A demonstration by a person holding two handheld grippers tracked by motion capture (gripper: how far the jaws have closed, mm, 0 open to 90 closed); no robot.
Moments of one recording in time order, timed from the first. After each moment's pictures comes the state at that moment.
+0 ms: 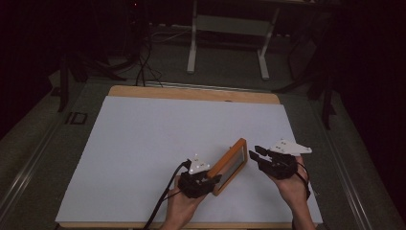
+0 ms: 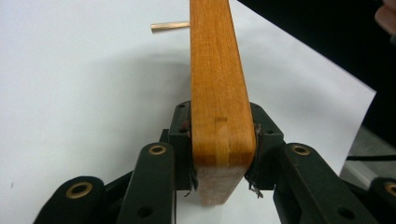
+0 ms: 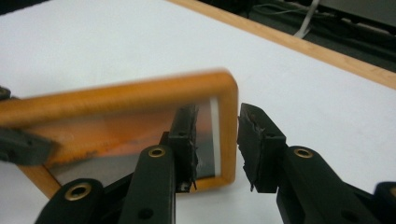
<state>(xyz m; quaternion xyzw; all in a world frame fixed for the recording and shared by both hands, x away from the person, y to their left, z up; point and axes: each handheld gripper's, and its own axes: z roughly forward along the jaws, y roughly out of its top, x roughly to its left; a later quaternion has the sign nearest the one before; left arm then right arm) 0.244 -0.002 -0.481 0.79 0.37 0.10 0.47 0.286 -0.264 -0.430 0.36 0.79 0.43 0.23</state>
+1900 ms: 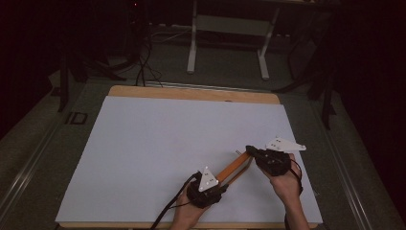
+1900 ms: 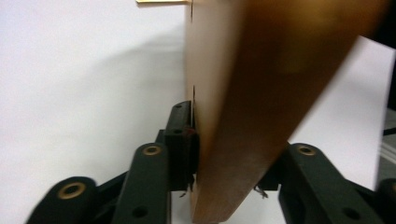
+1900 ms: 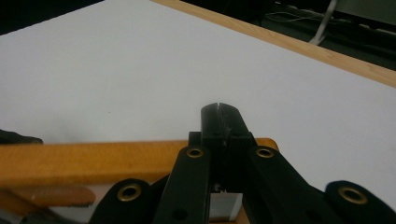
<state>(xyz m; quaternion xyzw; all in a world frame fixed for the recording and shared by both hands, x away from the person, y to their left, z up) 0.240 -0.017 -0.532 0.80 0.32 0.13 0.49 0.301 -0.253 -0.441 0.35 0.79 0.46 0.21</state>
